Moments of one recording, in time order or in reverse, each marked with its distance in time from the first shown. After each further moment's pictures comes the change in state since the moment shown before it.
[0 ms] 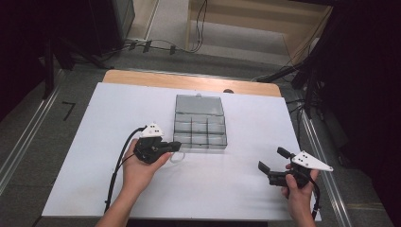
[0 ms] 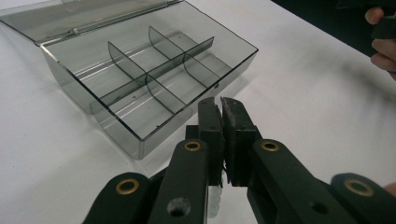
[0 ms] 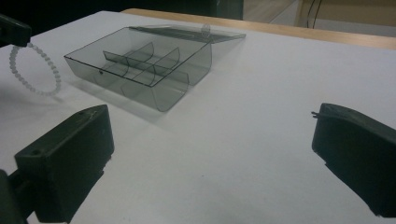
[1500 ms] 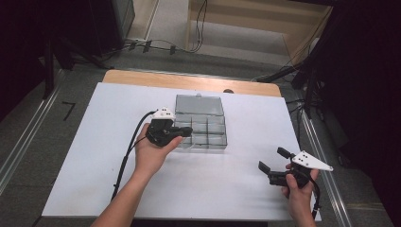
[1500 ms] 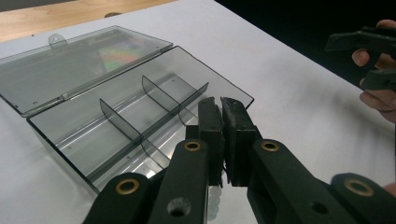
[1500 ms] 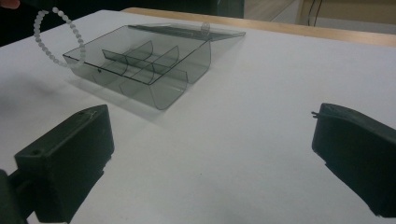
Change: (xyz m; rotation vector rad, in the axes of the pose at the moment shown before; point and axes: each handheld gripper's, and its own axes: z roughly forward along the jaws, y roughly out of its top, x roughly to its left) left arm 0.006 0.046 0.023 -0.037 -0.042 0.006; right arm -0.003 -0.002 0.001 0.002 0.006 0.005
